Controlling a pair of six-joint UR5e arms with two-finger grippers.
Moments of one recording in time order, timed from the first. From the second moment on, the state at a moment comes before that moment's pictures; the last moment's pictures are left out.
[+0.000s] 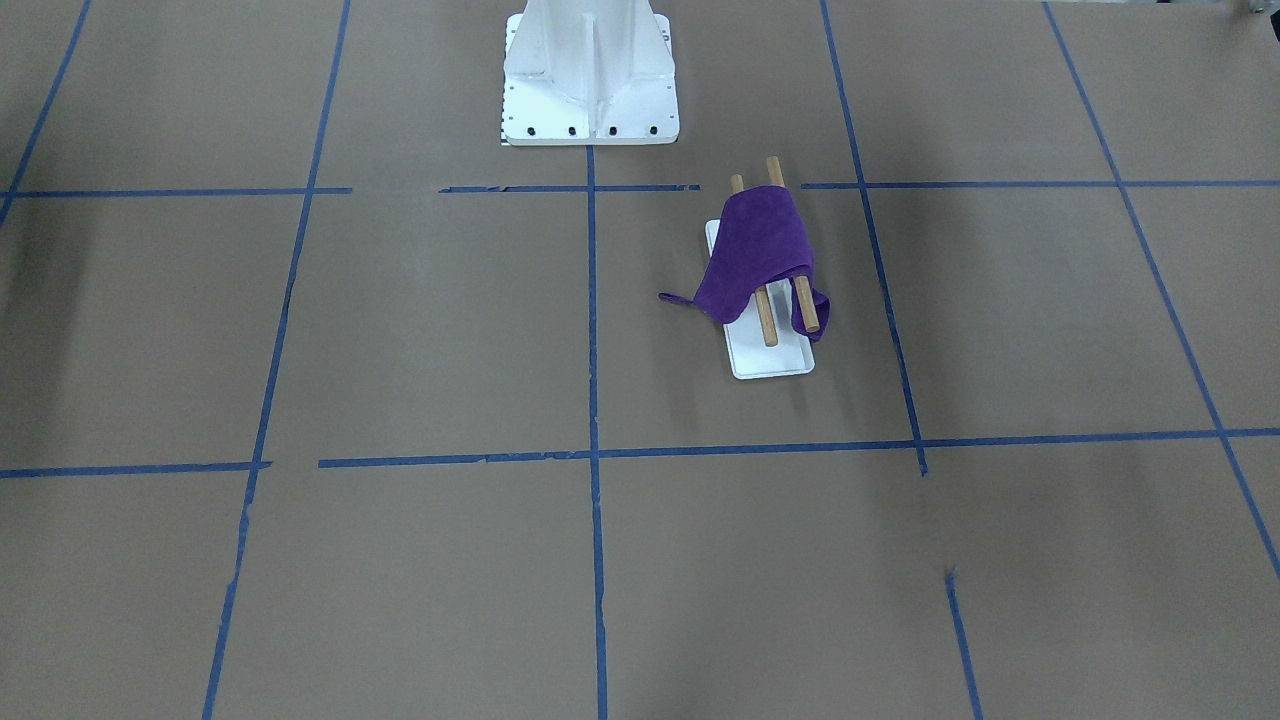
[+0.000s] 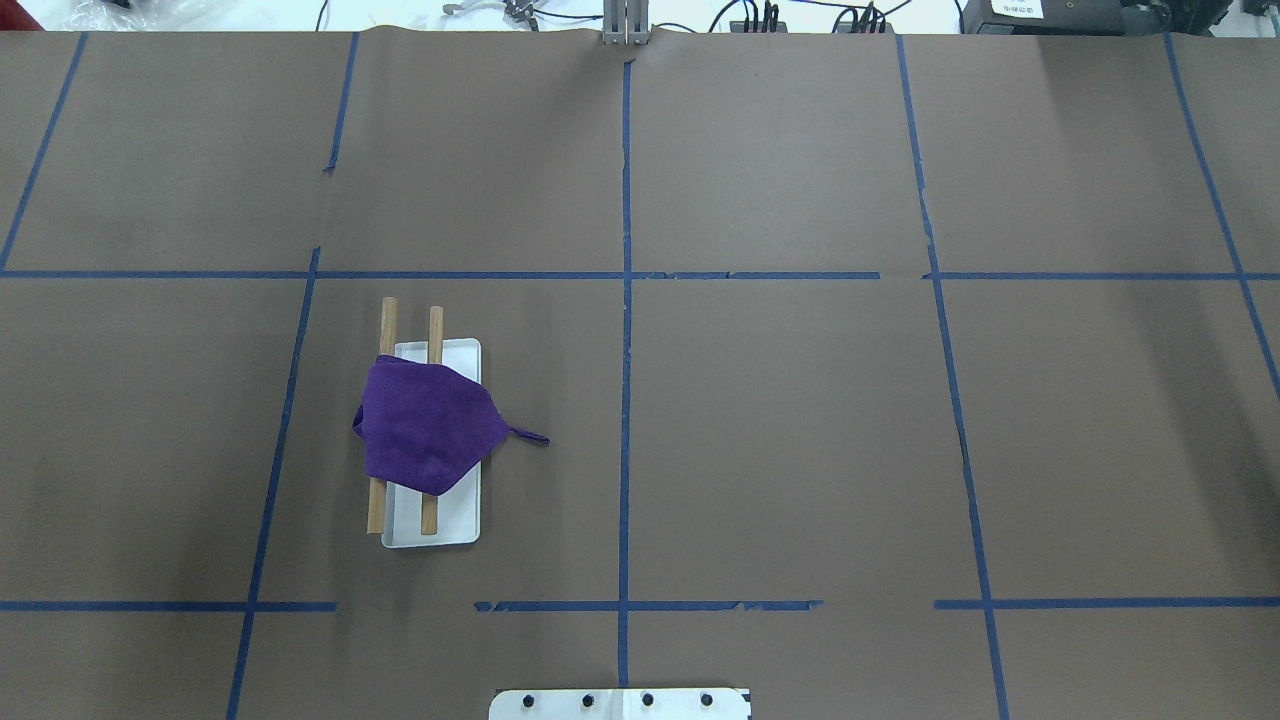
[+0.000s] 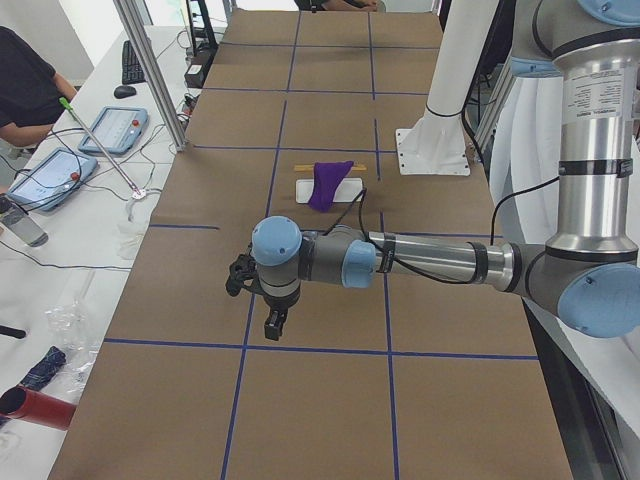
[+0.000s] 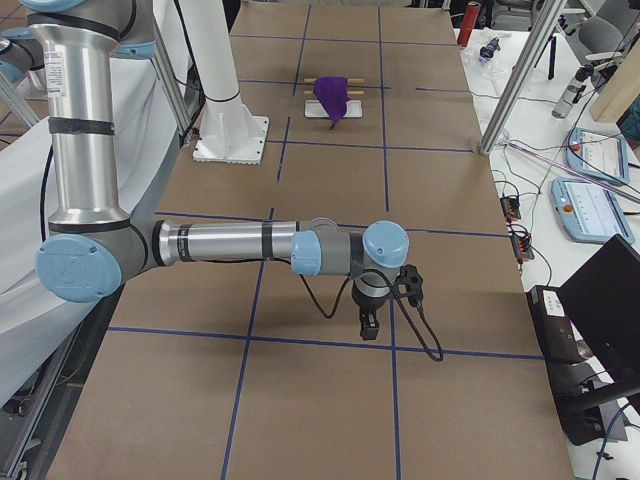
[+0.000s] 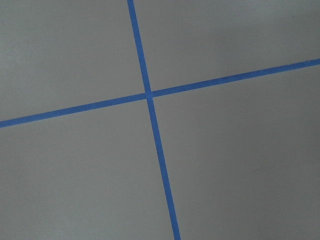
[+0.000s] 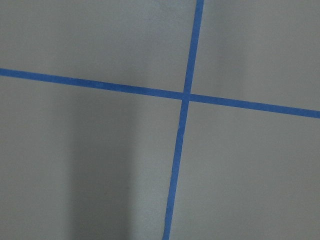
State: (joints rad) left arm -1.56 -1.50 -1.73 -1.62 -2.38 0.12; right arm 1.51 -1.57 1.63 -1.62 2.33 -0.08
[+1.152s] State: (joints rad) left arm -1.55 -1.48 -1.72 -1.80 -2.38 0.12; right arm 1.51 -1.58 1.64 -1.62 2.32 -0.08
